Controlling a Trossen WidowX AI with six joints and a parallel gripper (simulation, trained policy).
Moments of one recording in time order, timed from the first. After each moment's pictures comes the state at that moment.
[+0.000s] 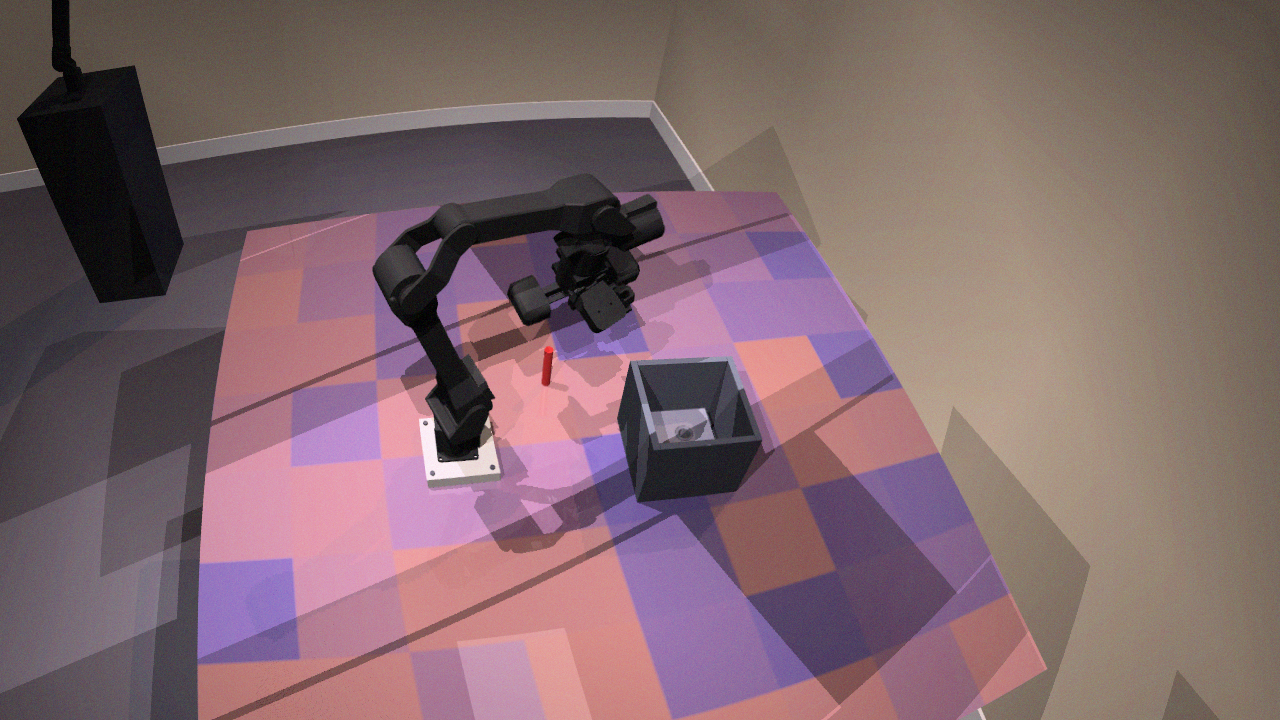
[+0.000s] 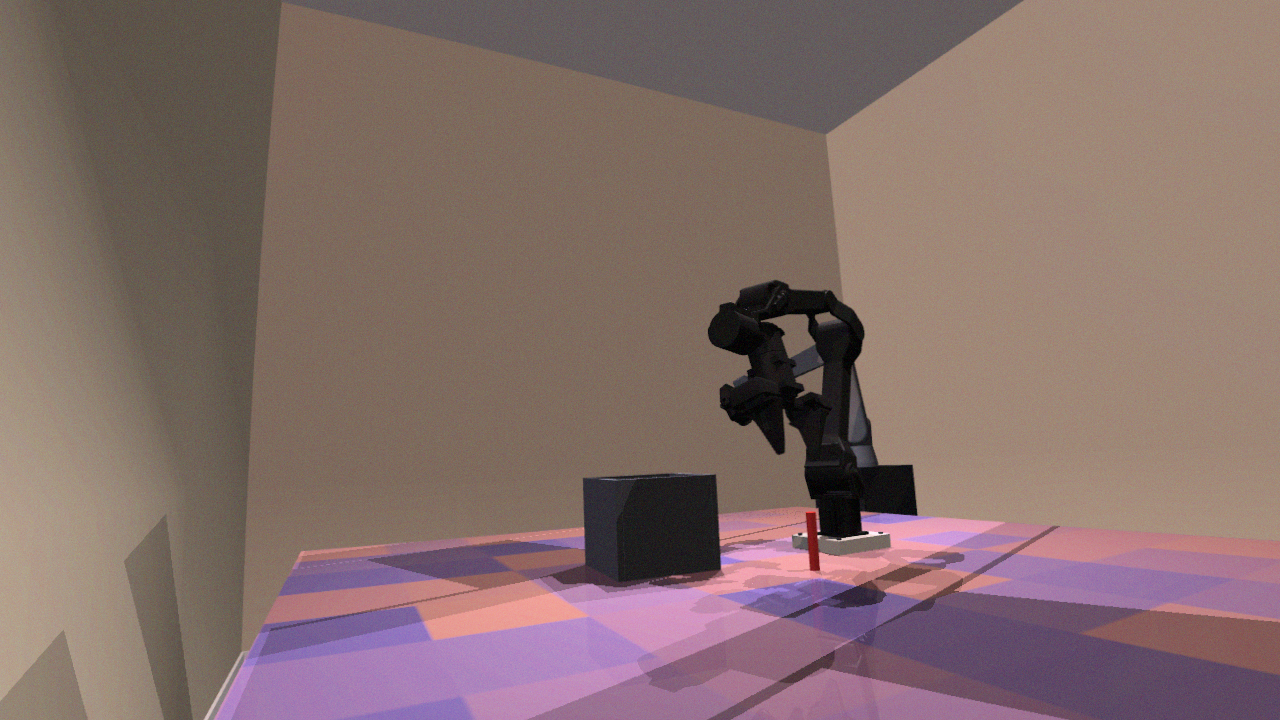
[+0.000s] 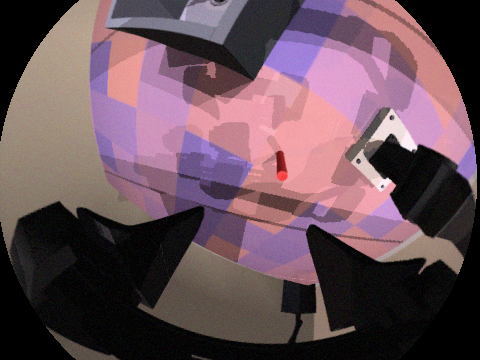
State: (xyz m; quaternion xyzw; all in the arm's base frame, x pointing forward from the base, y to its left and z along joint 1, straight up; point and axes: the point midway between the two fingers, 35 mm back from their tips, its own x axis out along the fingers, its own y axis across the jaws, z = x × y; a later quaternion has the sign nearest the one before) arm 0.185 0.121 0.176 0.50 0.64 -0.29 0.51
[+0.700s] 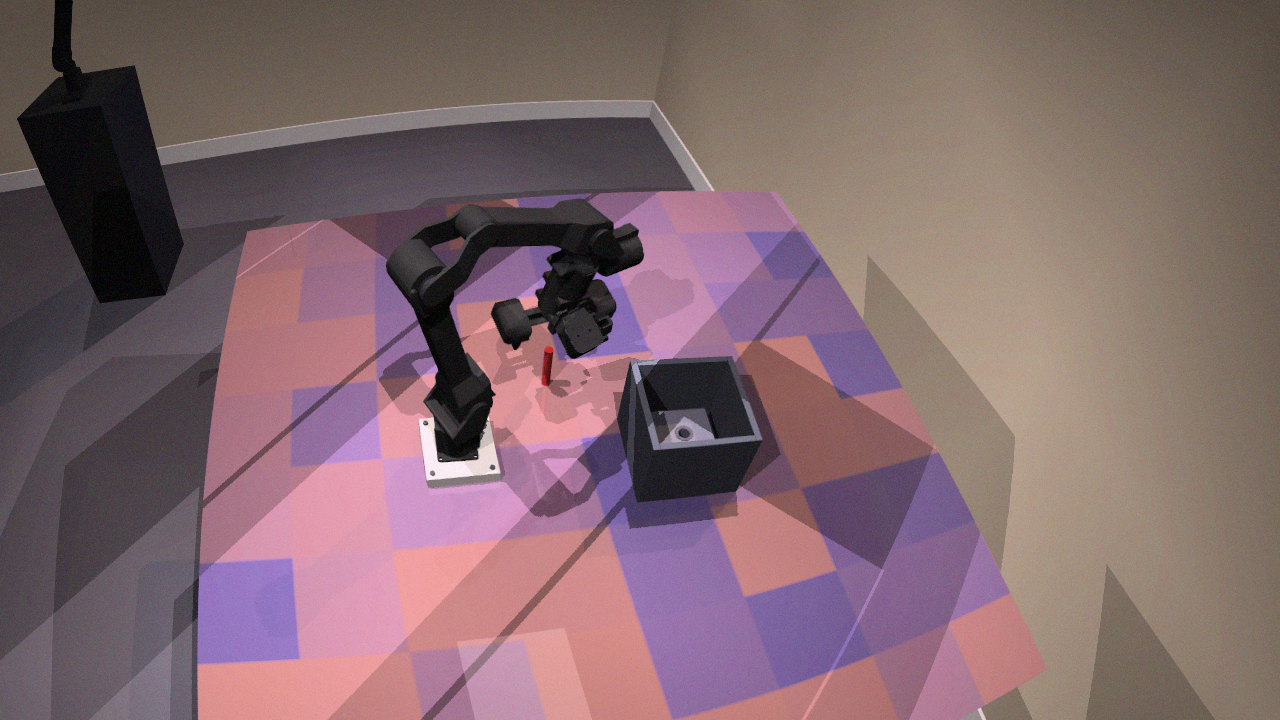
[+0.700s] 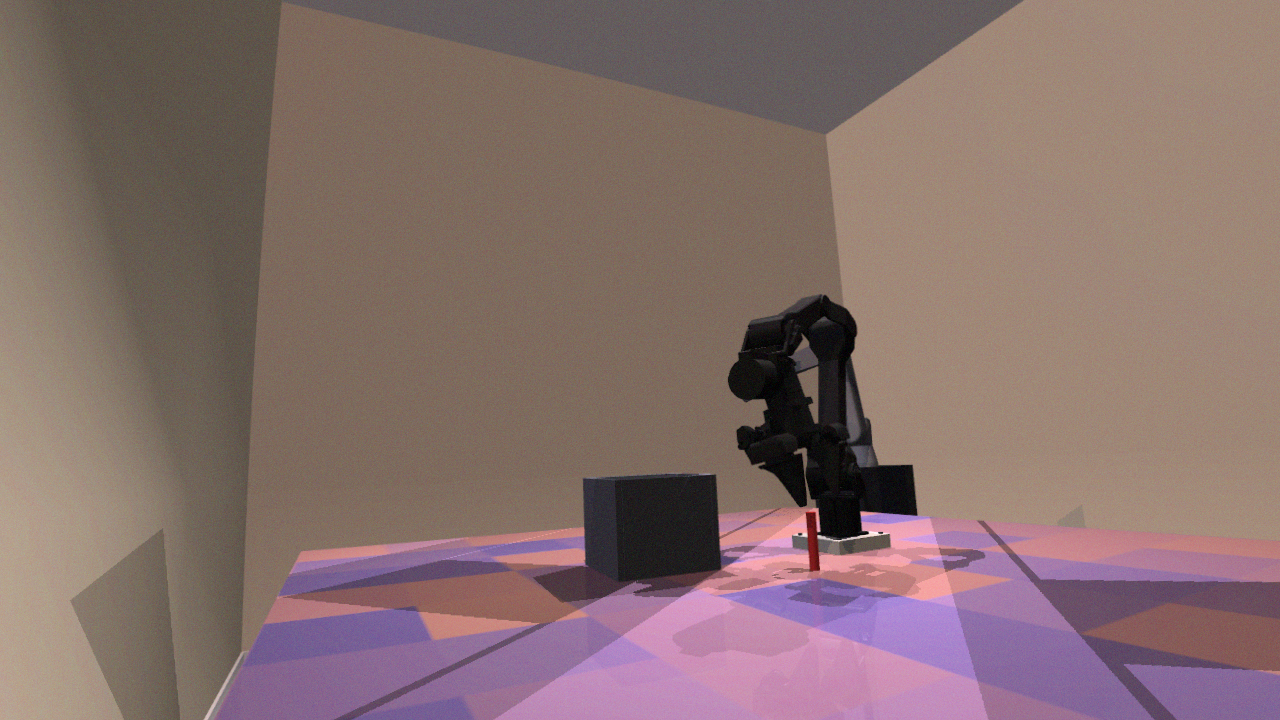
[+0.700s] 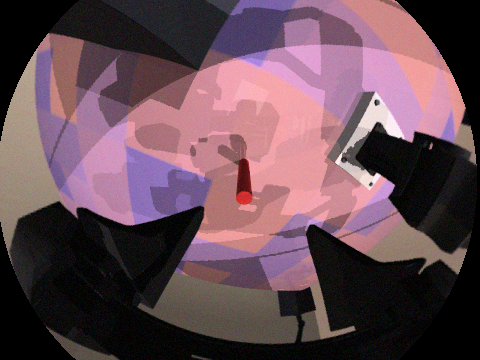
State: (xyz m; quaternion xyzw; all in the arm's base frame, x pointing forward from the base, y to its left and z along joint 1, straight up) arm 0.158 0.123 0.113 0.44 0.65 -0.39 0.48
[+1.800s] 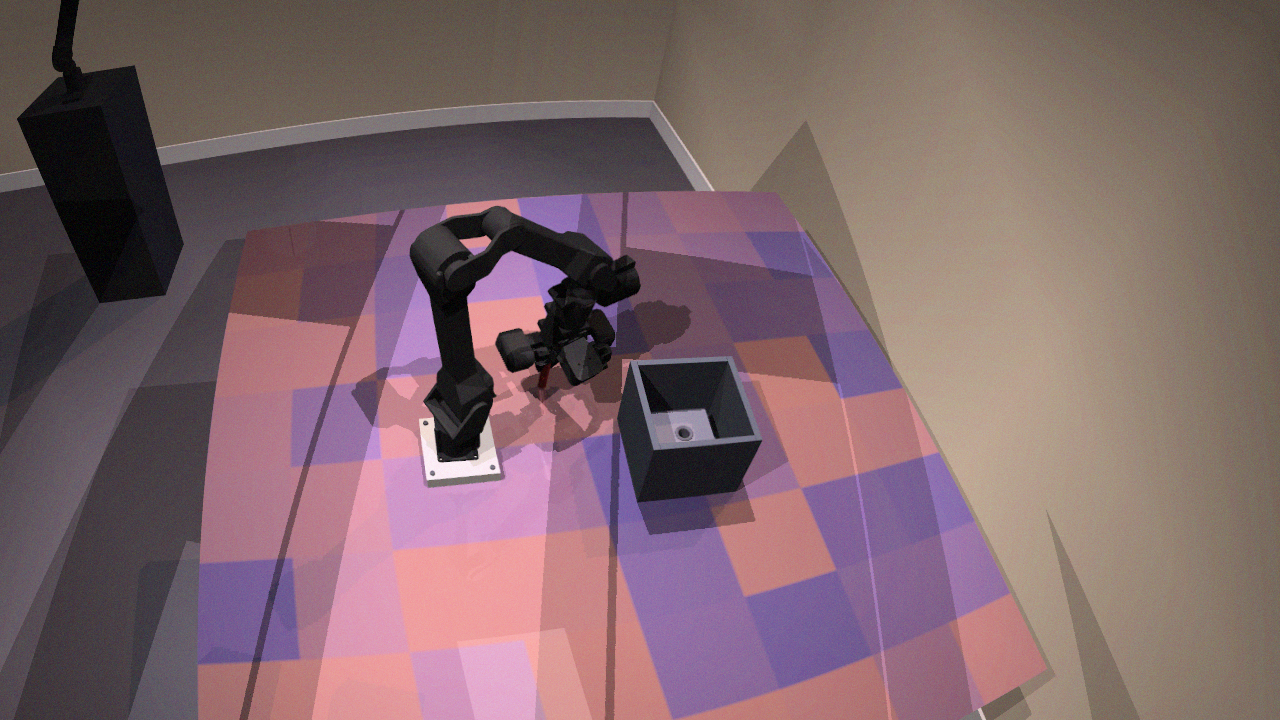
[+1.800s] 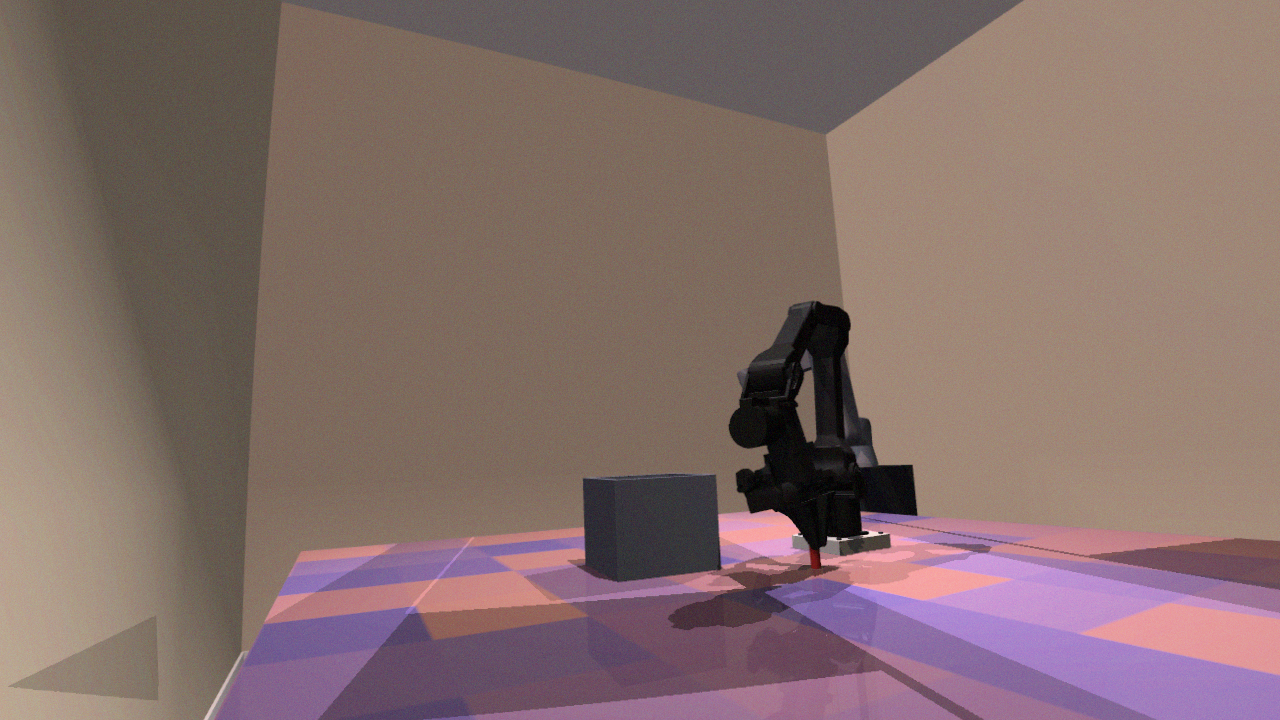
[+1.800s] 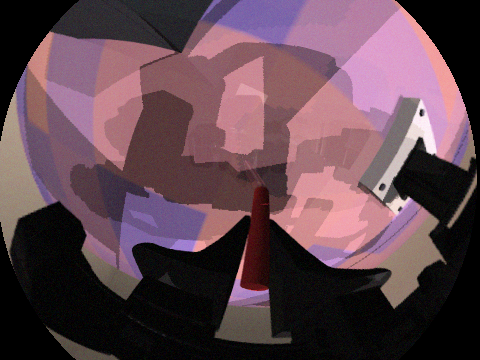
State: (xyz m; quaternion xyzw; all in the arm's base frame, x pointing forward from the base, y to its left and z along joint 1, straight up) arm 0.168 0.124 0.047 0.43 0.64 -0.40 0.49
